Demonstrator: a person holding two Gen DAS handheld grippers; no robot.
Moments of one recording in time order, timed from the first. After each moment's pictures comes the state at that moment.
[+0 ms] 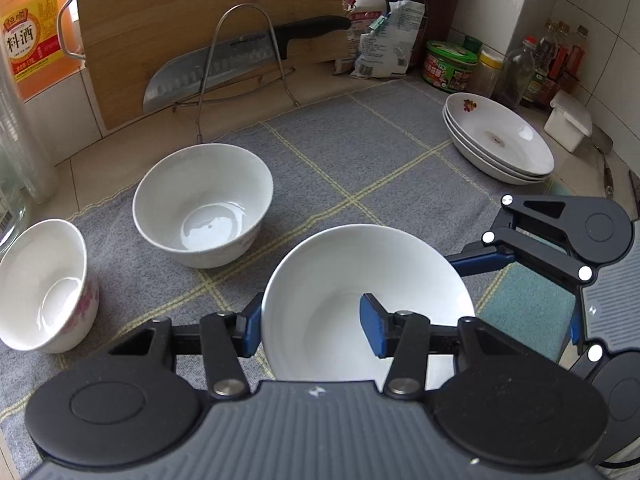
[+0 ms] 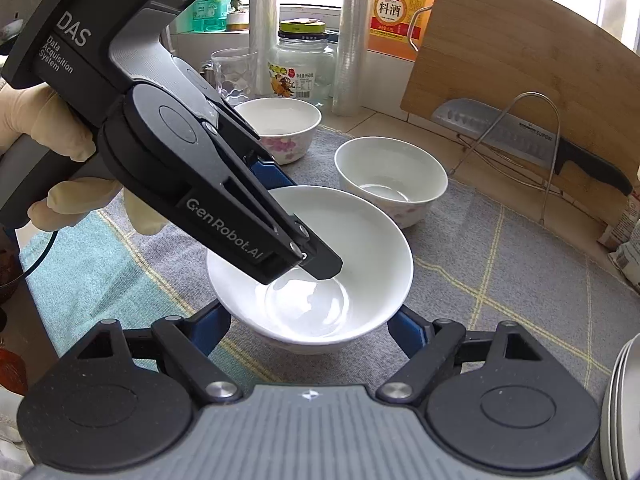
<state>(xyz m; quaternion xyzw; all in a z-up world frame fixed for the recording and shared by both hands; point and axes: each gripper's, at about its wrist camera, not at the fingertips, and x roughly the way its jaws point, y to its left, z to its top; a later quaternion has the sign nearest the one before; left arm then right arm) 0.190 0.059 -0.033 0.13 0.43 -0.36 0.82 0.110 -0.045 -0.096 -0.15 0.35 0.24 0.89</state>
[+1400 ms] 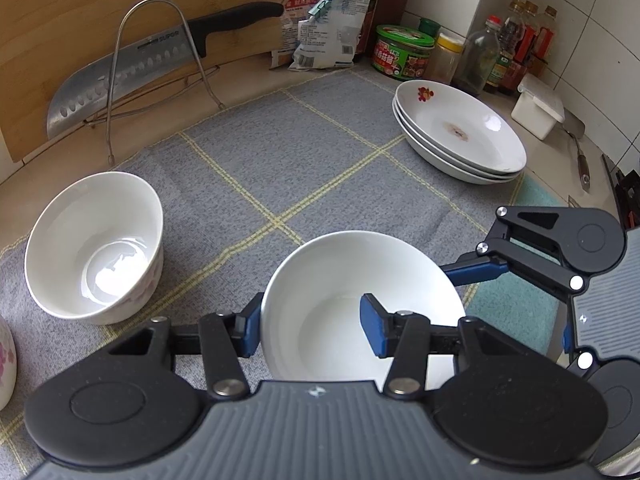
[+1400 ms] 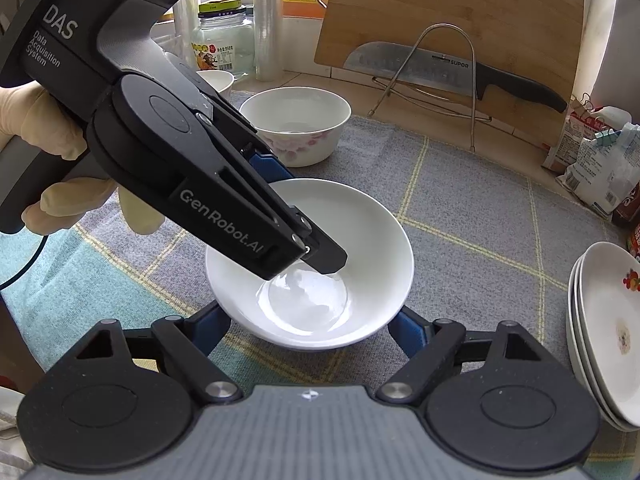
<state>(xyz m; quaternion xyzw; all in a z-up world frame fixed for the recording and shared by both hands) 0.198 0.000 -0.052 0.13 0.43 -0.40 0.79 0.103 -0.099 -0.112 -0.11 0.39 0.17 0.90</state>
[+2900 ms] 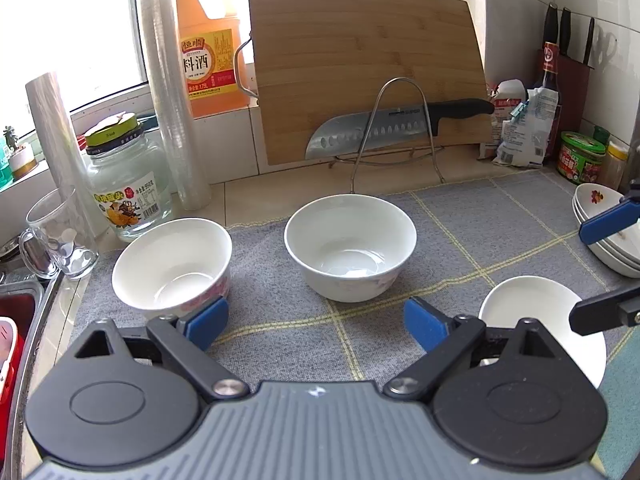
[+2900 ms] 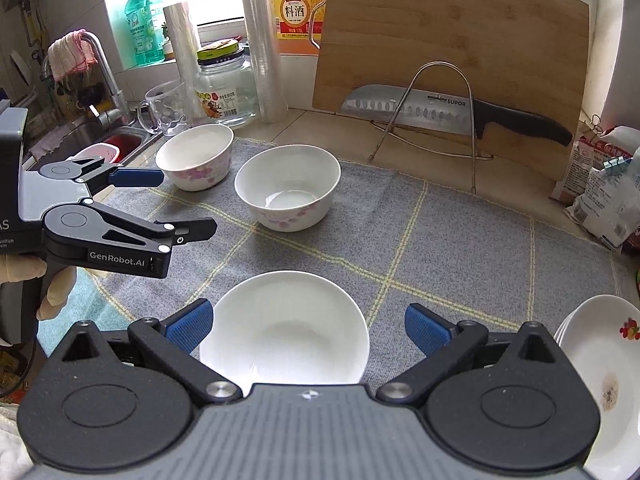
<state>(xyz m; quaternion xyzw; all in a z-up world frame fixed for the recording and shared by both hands) 0.163 0.088 -0.042 0.07 0.31 -0.13 0.94 0.143 -0.120 -0.059 -0.07 0.39 0.22 0.89</state>
